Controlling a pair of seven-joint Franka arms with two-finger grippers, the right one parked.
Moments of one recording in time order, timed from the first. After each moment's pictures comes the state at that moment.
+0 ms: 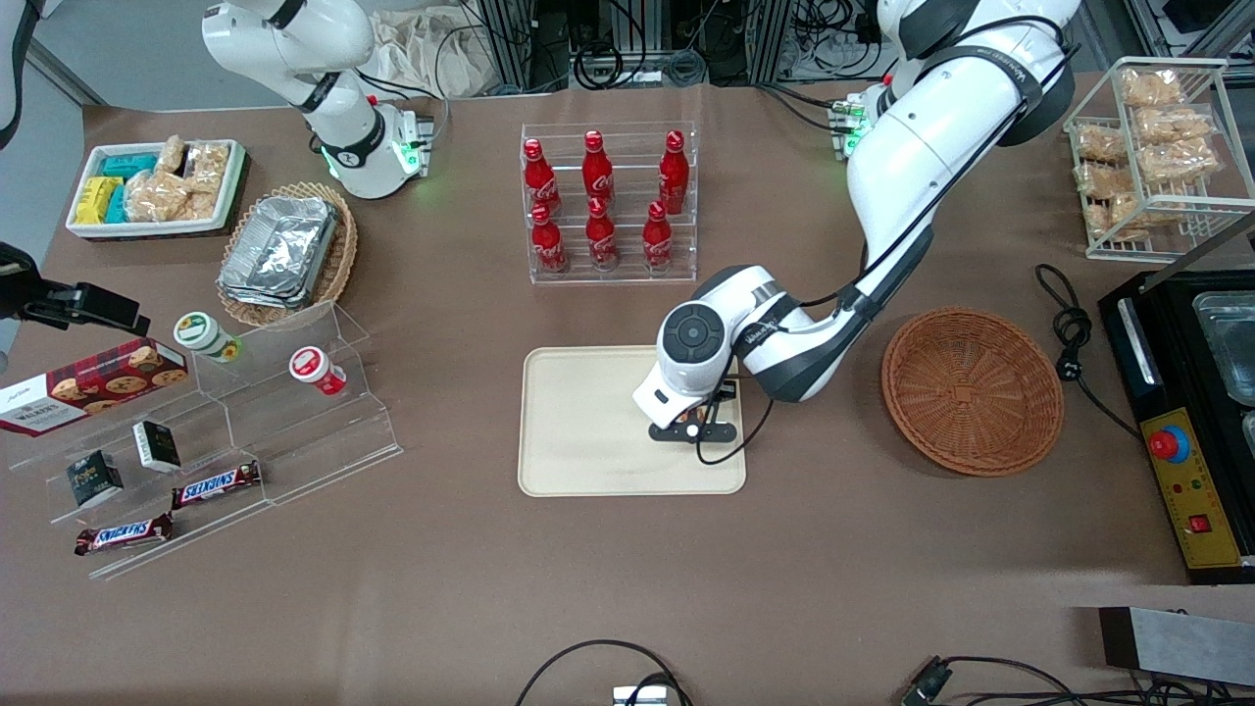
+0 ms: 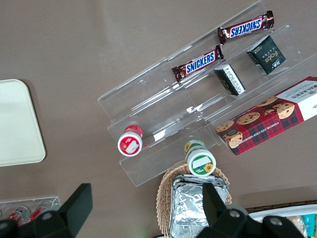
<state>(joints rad) -0.19 0.85 -0.63 -1.48 0.52 2.06 -0.89</state>
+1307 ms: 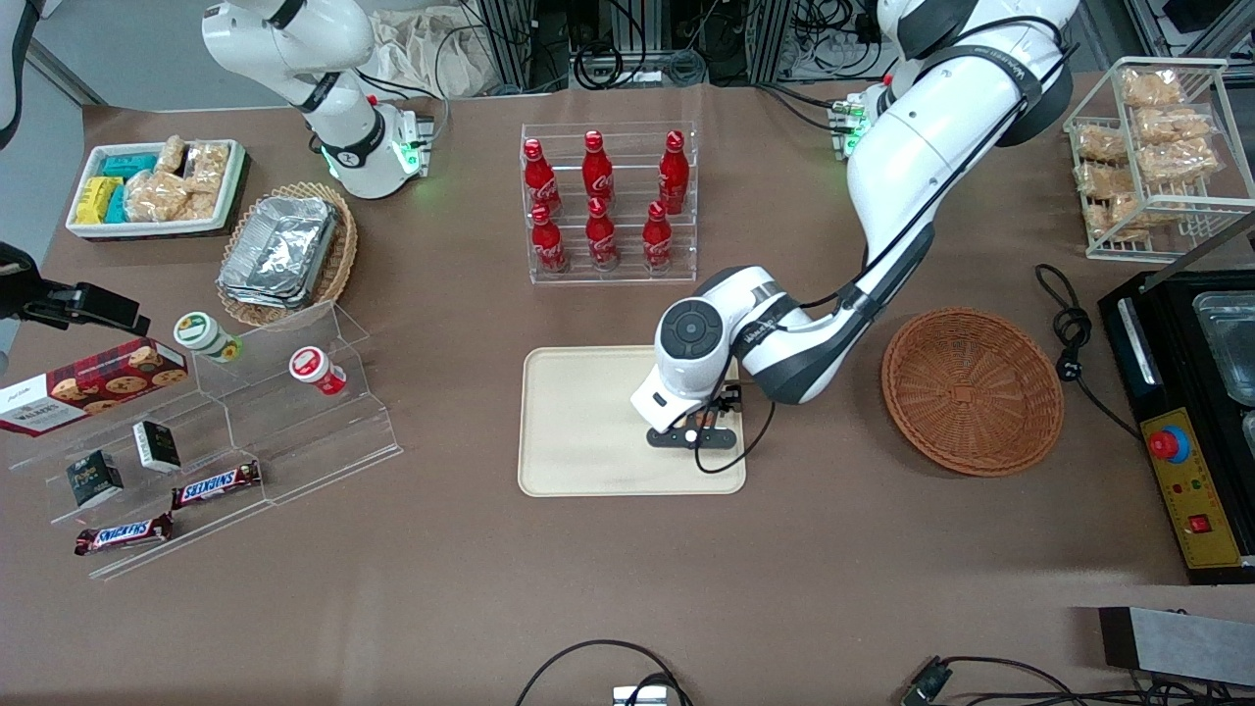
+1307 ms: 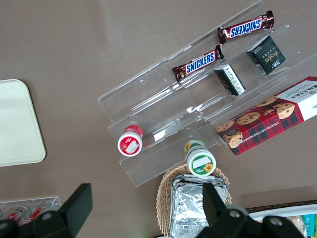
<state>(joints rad) -0.20 0.84 -0.63 -1.45 0.56 2.06 -0.90</state>
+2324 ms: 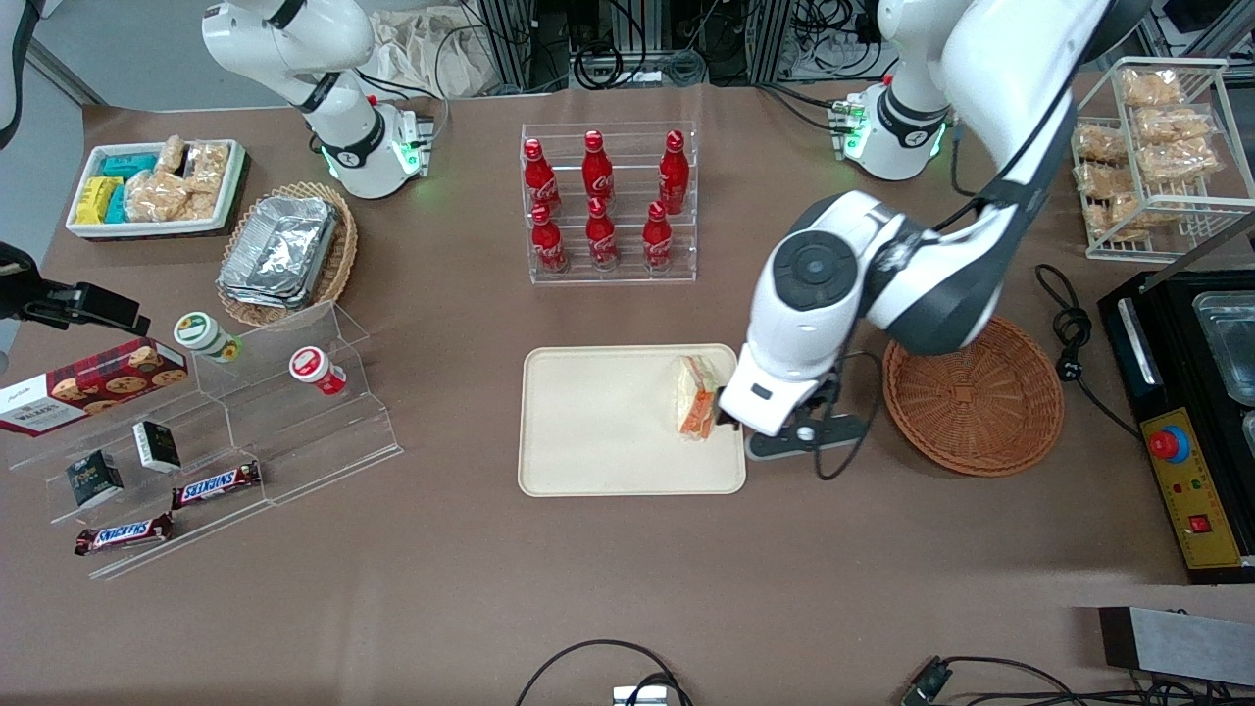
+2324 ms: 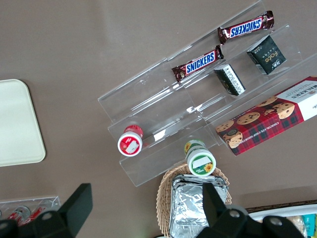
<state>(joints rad) -0.04 0.54 -0.63 -1.39 0.43 1.86 -0.91</state>
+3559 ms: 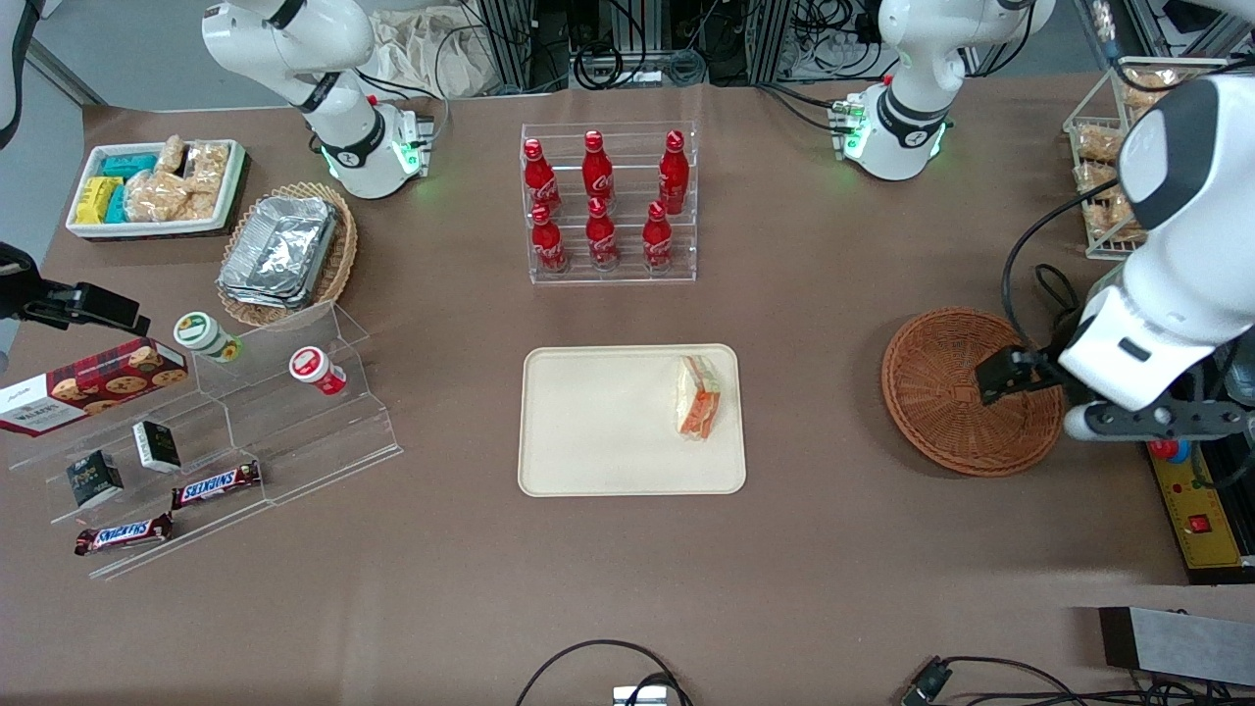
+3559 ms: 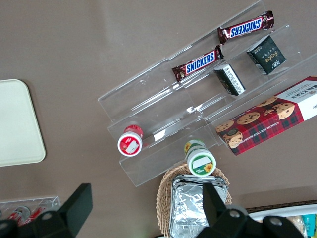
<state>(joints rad) 0.07 0.20 -0.25 -1.46 0.07 1.72 -0.13</state>
